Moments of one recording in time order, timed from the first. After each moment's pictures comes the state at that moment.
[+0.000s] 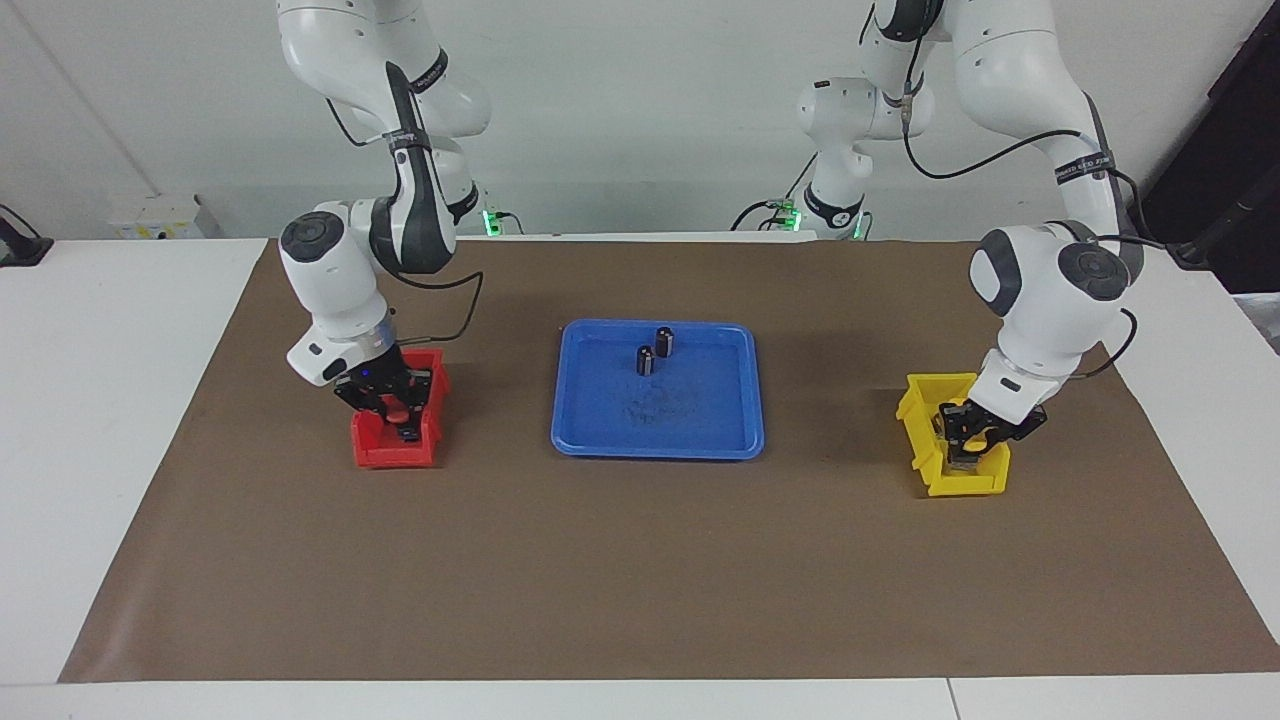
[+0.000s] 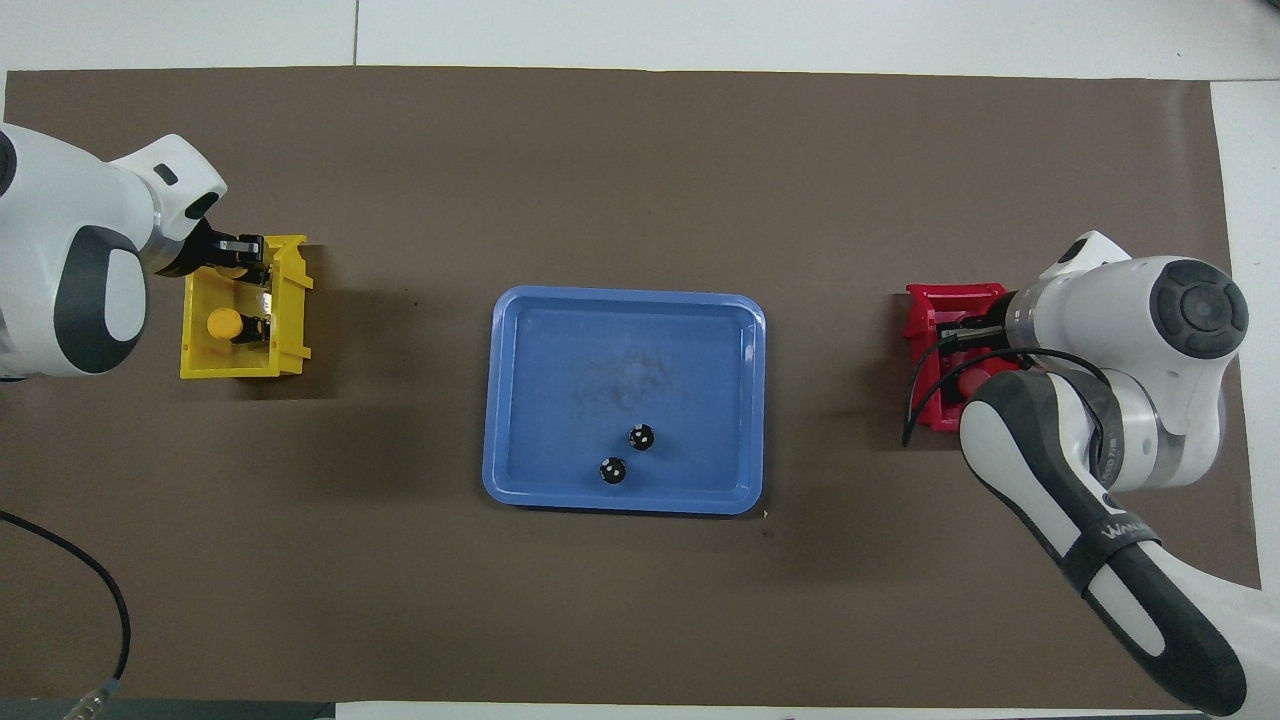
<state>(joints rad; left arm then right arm) -0.13 0.30 0.07 -1.88 0.02 2.29 0.06 -0.11 0.10 0.14 -2.23 -0.01 2.45 -0.04</state>
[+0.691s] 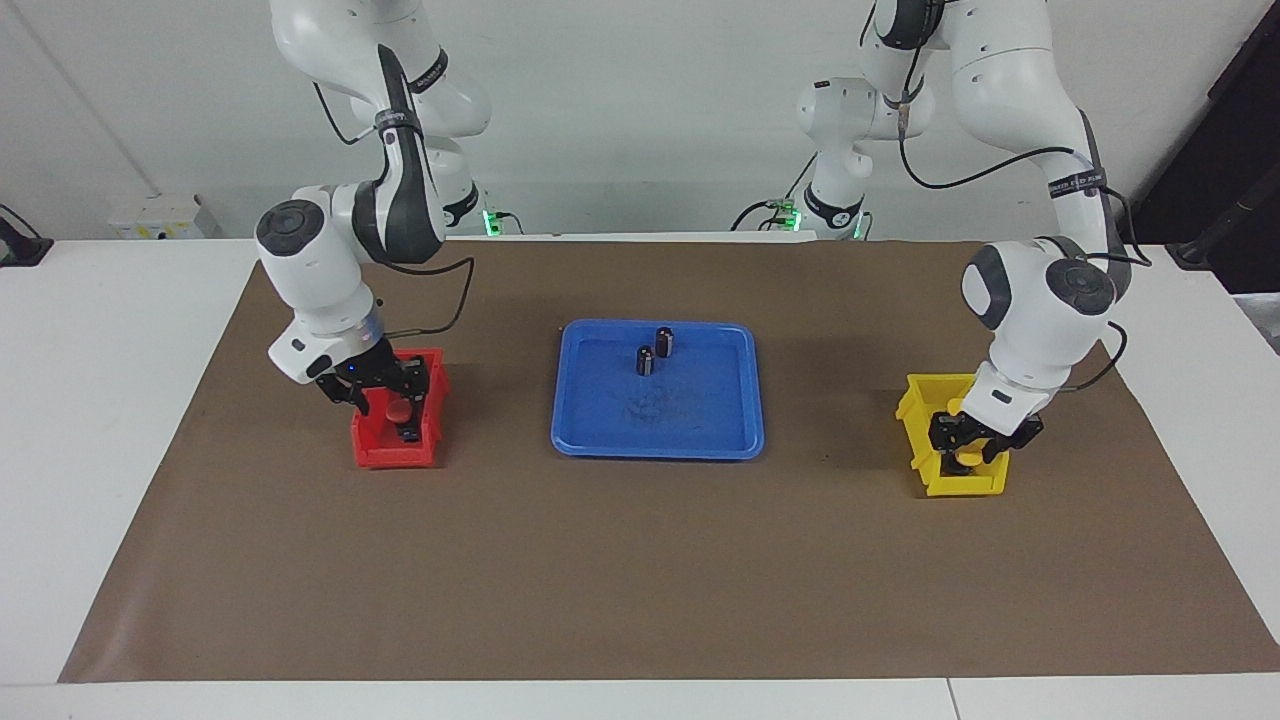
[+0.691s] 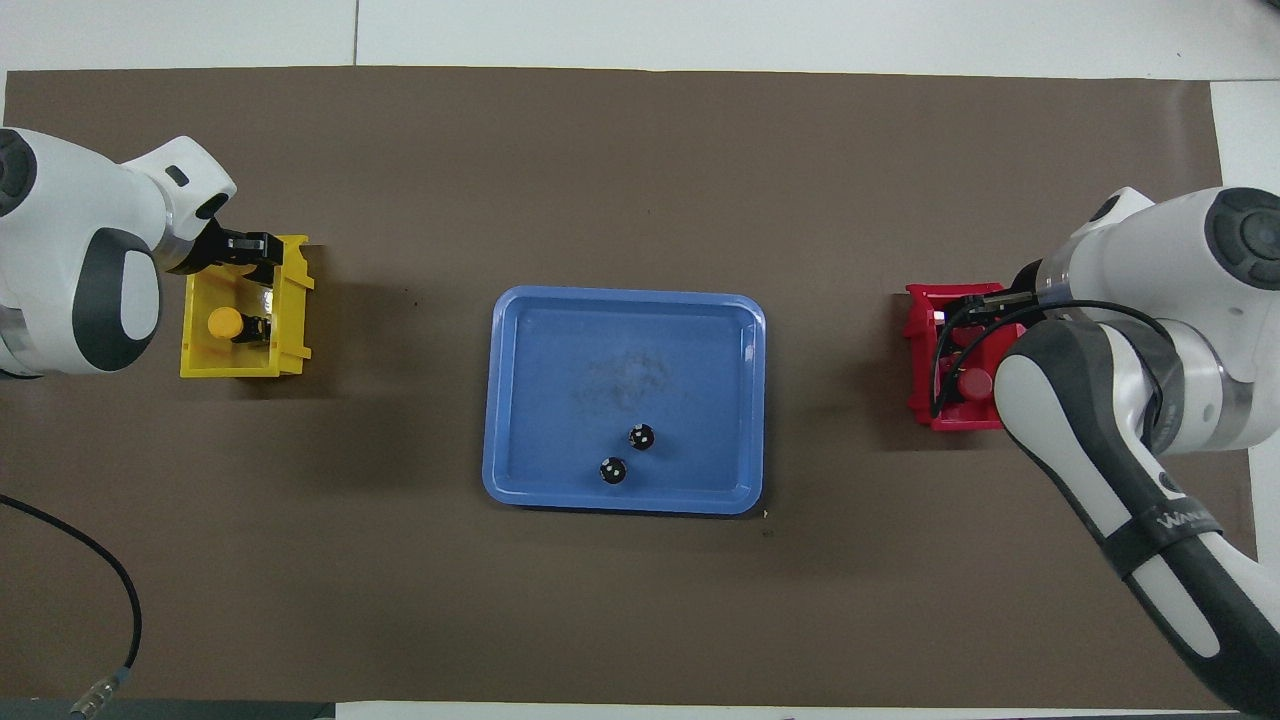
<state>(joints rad) -0.13 0.31 0.07 -1.87 0.02 2.29 0.06 -0.11 0.09 0.14 -2.01 -0.01 2.13 -0.04</state>
